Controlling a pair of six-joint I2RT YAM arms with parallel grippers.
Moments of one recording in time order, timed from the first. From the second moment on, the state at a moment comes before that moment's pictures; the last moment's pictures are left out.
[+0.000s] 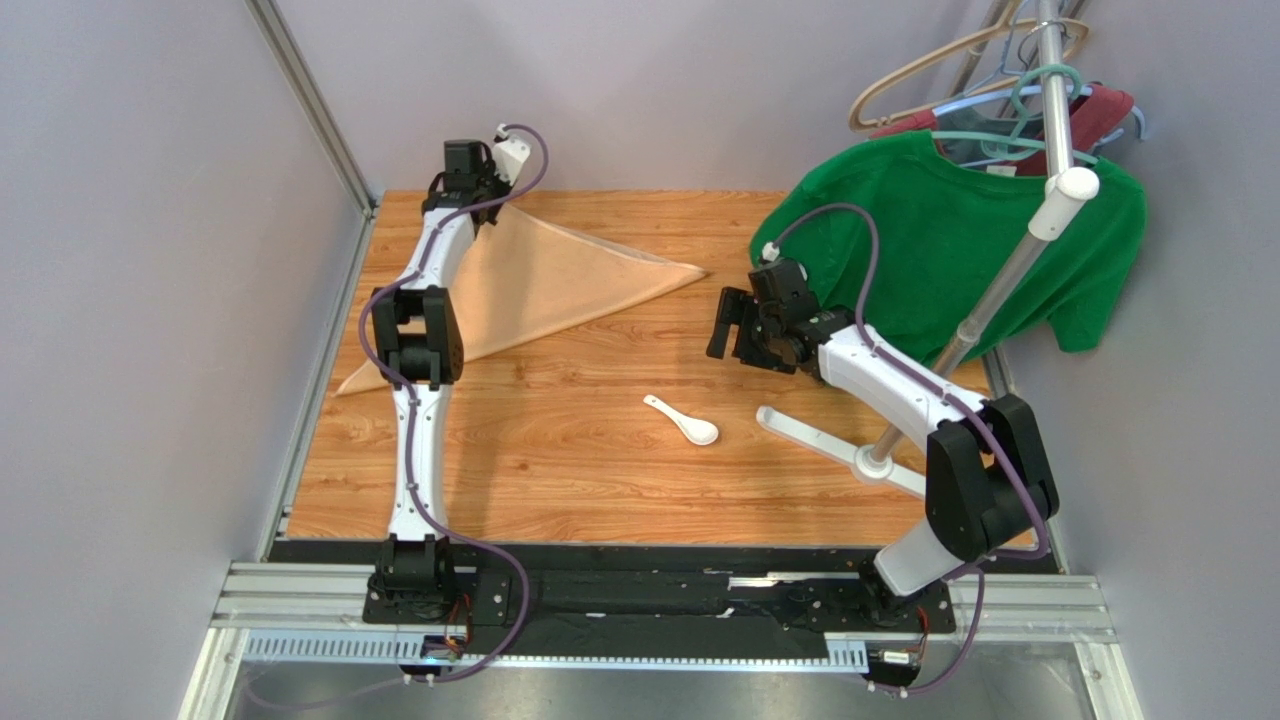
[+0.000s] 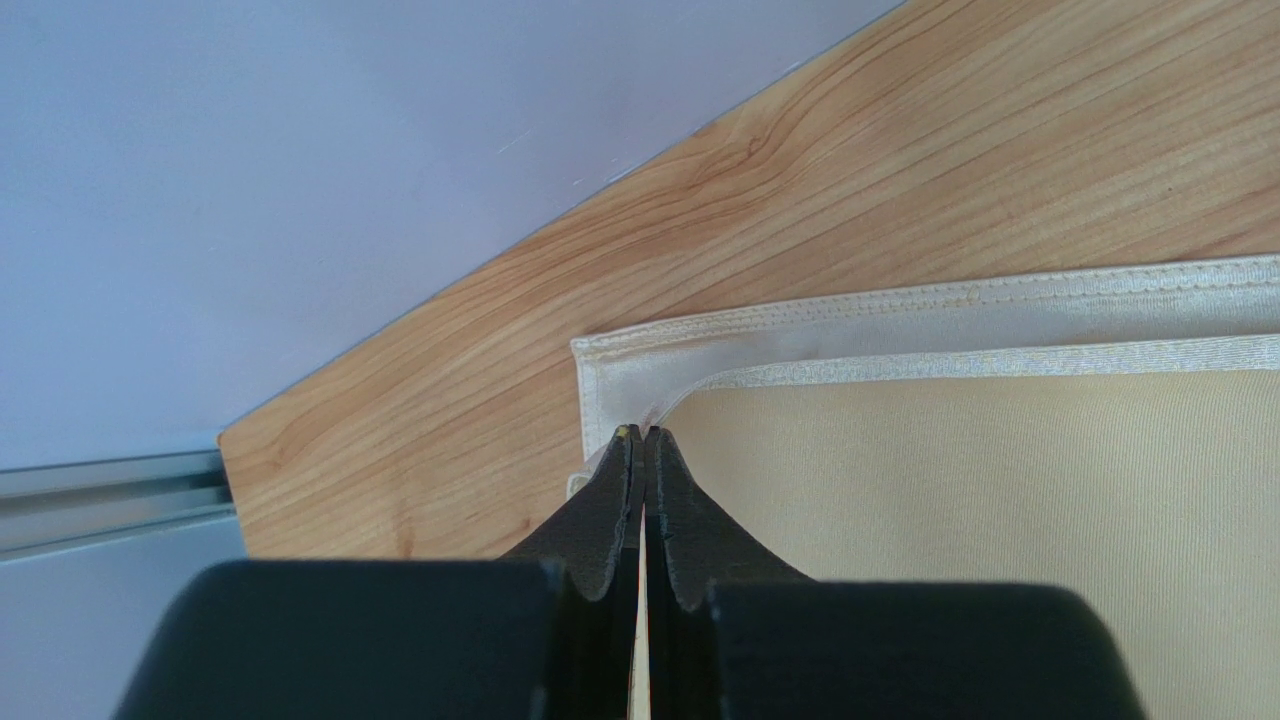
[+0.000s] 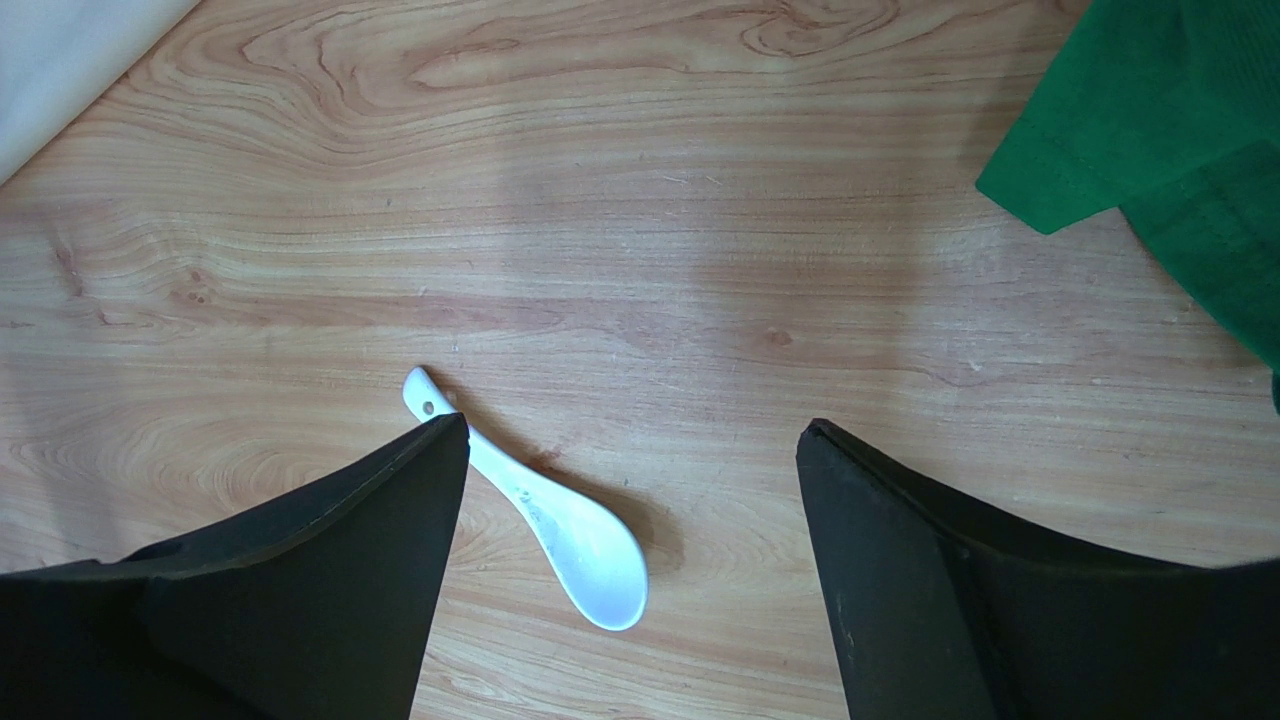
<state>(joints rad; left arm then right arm) -0.01 2.64 2.45 -0.37 0.07 0.58 0.46 1.55 1.10 -0.42 0.04 0.60</state>
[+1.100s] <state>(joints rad) 0.02 2.67 2.47 -0.30 0.06 0.58 0.46 1.62 1.13 -0.40 0.01 0.60</state>
